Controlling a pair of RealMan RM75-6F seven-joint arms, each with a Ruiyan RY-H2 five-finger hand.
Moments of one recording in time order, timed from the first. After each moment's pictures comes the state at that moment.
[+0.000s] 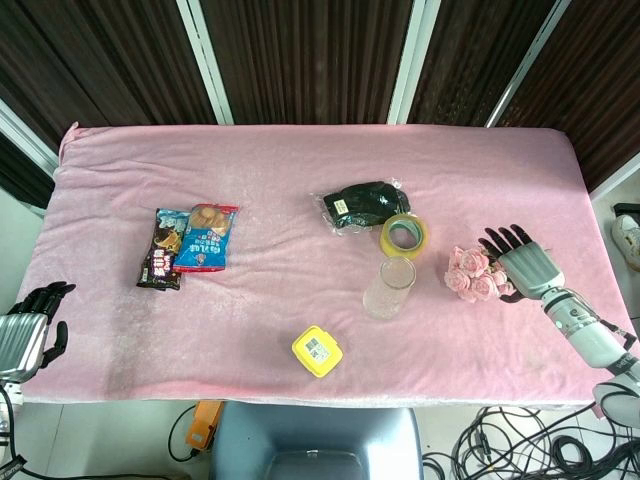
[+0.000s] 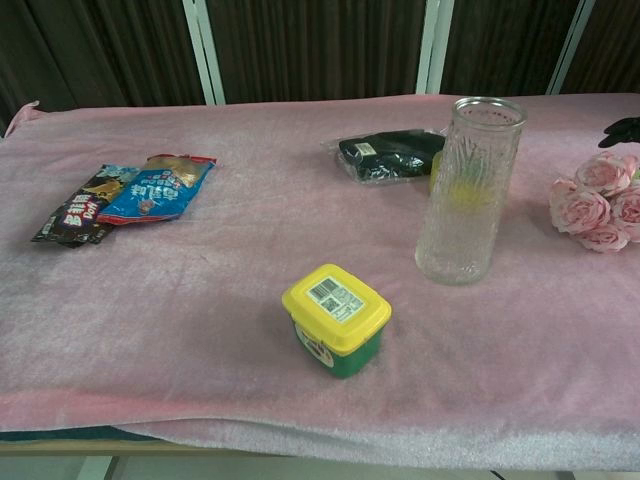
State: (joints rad) left arm -0.20 -1.09 -0.06 -1.56 1.39 1.34 0.07; right arm 0.60 -1.33 -0.03 -0.86 -1.63 0.87 0.17
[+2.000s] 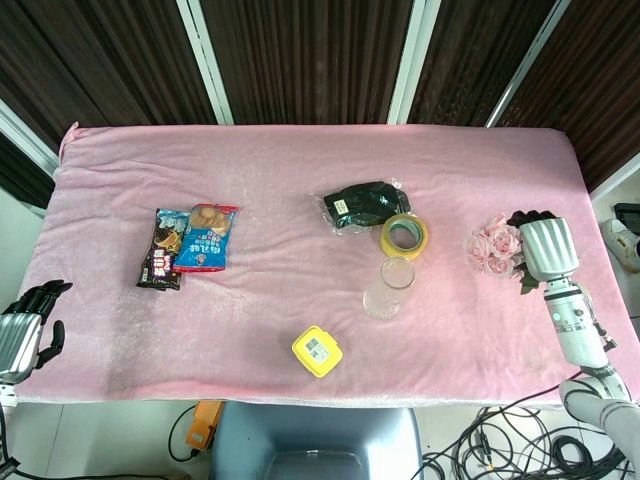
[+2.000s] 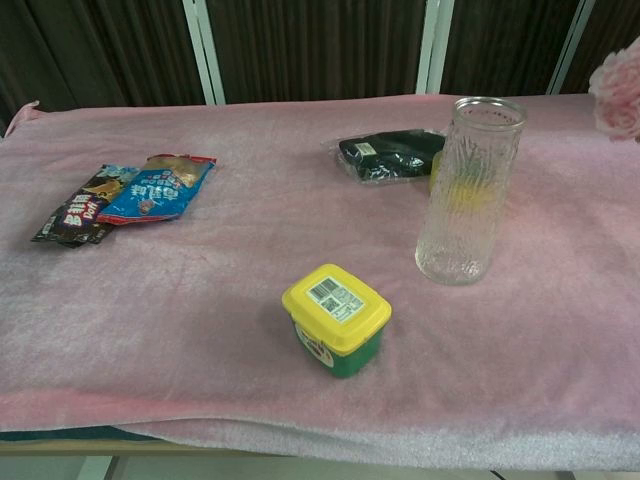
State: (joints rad) left arm -0.19 -1.07 -0.06 -1.56 1.43 1.36 0.00; right arm 0.53 -1.52 0.16 -0.73 -1.46 1.31 0.28
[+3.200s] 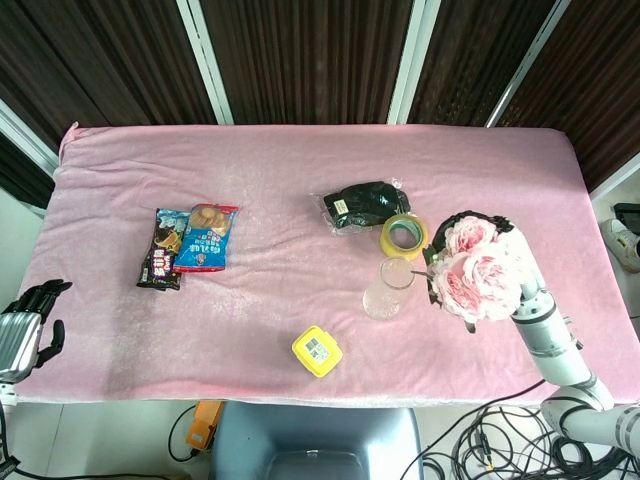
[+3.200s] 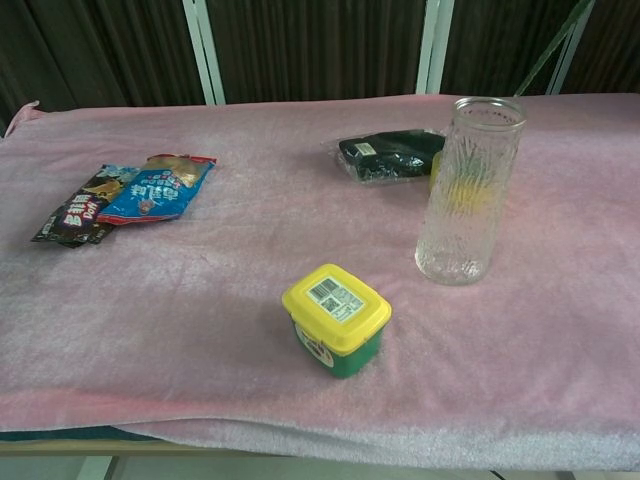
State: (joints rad) left arm -0.20 -1.07 -0.07 -1.56 1.42 1.35 0.00; right arm 0.58 -1.23 0.23 -1.44 -1.69 1.55 1.04
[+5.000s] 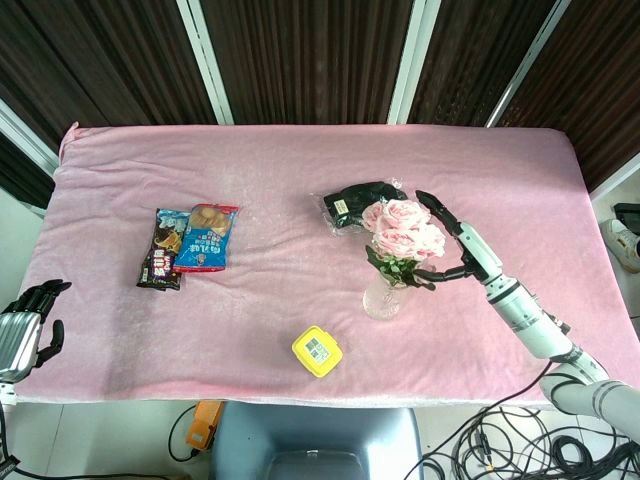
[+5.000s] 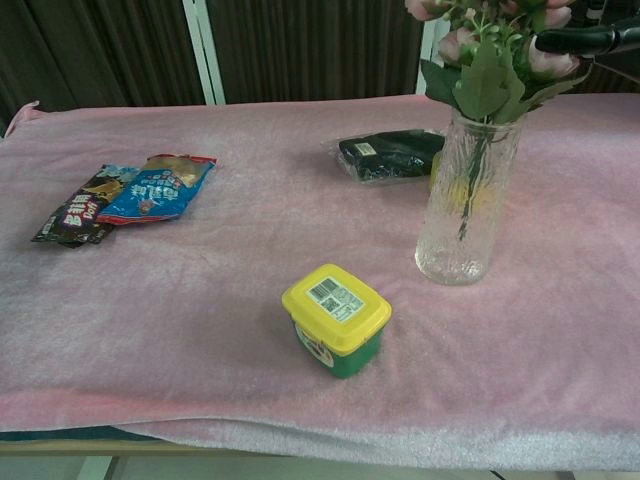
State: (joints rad) left arm -0.20 -1.07 -0.07 -1.55 1.41 1.35 -0.01; right arm 0.68 -1.37 0.06 -1.06 -1.64 1.26 1.40
